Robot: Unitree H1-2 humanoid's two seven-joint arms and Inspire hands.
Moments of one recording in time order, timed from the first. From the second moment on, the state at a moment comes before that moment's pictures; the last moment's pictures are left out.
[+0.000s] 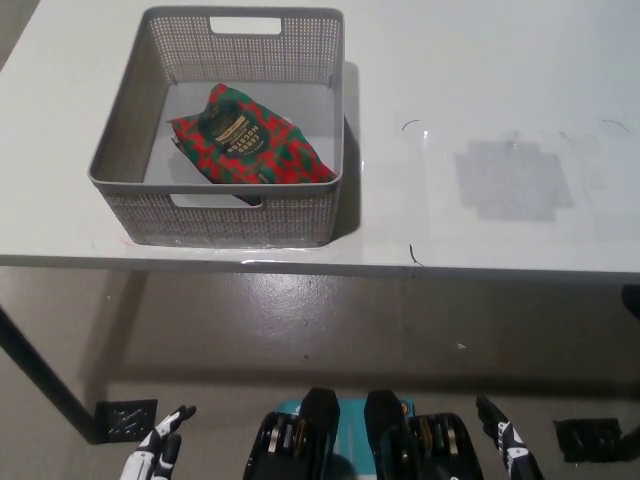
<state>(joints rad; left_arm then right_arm) 0.25 0.10 -0.02 0.00 0.18 -0.22 -0.02 0.18 -0.07 0.17 0.20 -0.15 -0.40 -0.05</state>
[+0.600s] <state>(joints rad) 0.23 0.10 -0.03 0.00 0.15 -0.22 -0.03 0.16 -0.09 0.18 0.20 -0.15 -0.40 -0.06</state>
